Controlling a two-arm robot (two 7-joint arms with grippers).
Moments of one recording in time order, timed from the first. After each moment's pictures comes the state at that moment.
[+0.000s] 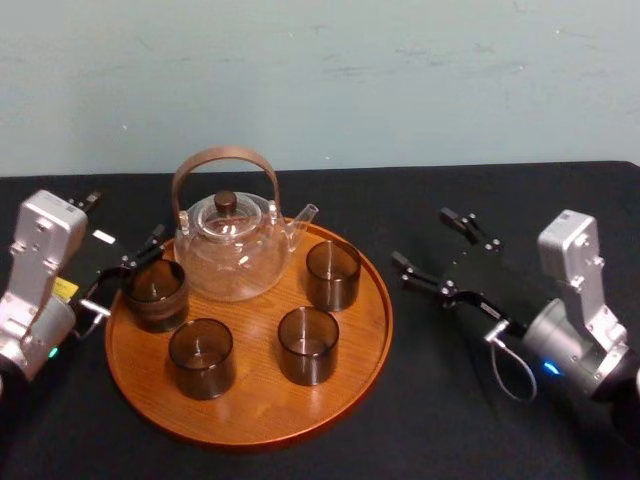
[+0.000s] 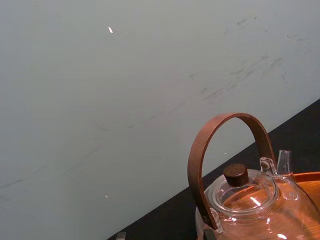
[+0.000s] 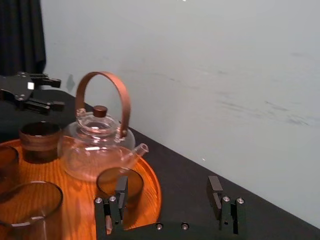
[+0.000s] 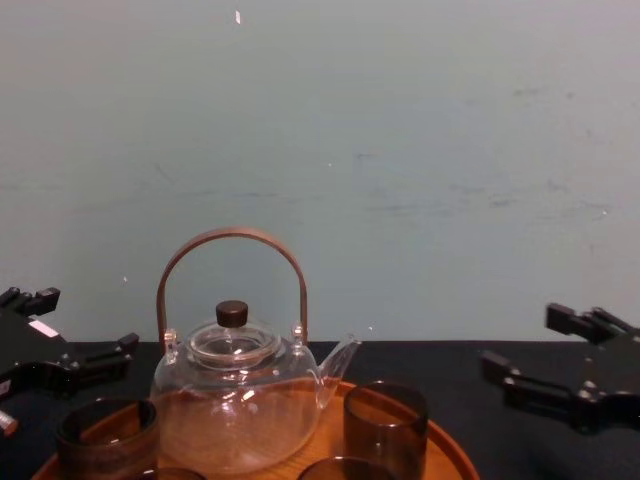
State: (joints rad) left arm -0.20 0.60 0.45 -1.41 -0.25 -0.12 0.03; right arm 0.16 0.39 -0.31 -1.36 0.25 -0.29 0.46
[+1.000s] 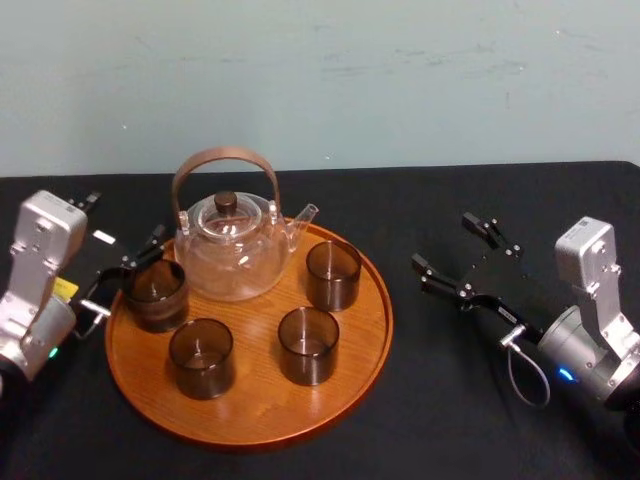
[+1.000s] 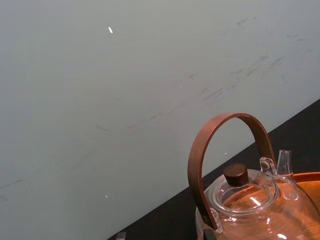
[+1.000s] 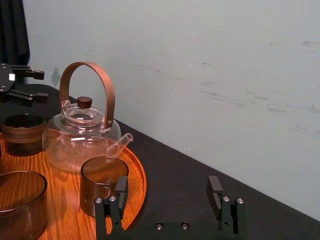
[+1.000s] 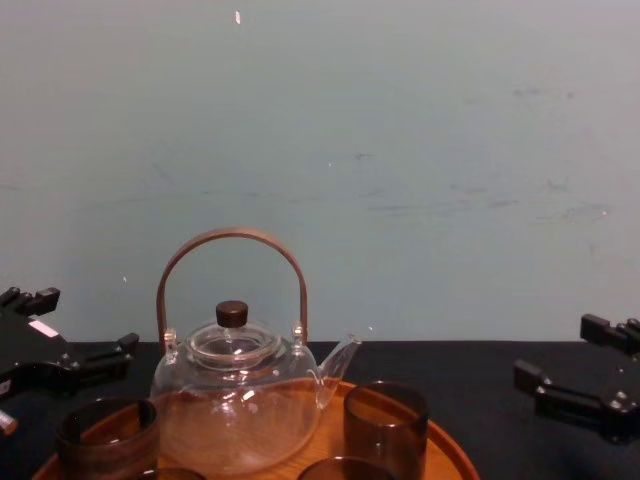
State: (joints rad) left arm -0.20 0.60 0.45 -1.41 -0.25 -0.12 0.03; right arm 0.12 0.39 -0.27 -1.36 0.24 -0.30 0.43
